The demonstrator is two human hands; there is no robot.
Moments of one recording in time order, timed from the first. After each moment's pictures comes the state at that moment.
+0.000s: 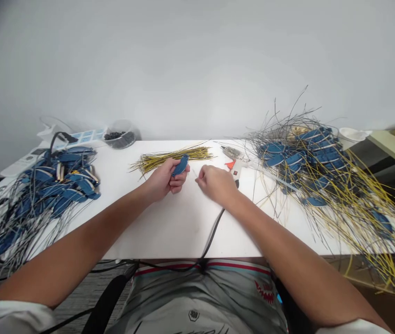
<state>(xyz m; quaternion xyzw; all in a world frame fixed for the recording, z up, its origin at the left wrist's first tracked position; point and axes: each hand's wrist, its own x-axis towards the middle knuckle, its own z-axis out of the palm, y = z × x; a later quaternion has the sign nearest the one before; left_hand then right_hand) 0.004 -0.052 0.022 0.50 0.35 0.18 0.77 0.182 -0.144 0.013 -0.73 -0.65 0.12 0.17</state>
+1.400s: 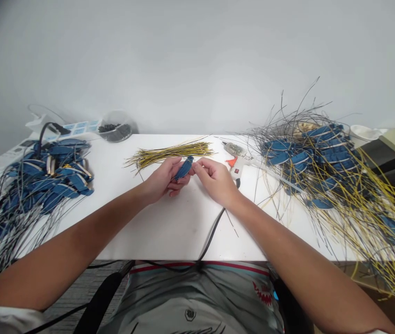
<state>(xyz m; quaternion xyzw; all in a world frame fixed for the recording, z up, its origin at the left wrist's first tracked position) 0.008 -0.065 0.030 0.59 0.33 0.11 0.73 0.183 -0.145 0.004 -0.55 -0.58 0.35 0.49</state>
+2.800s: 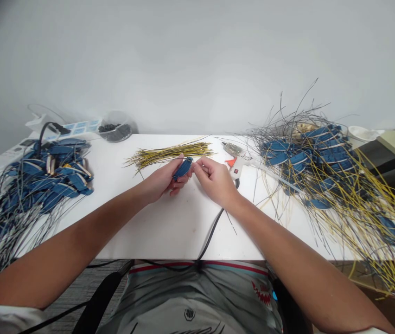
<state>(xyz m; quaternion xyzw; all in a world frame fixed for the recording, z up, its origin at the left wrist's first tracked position) 0.010 -0.065 0.026 0.58 0.34 0.13 0.72 0.181 -0.148 0.006 -0.57 -0.60 0.28 0.48</state>
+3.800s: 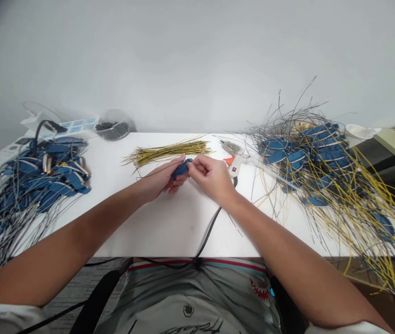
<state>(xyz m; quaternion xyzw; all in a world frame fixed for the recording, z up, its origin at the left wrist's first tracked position) 0.011 -0.068 0.026 0.58 0.34 0.15 0.73 0.177 -0.146 0.007 -0.57 -0.59 0.24 0.51</state>
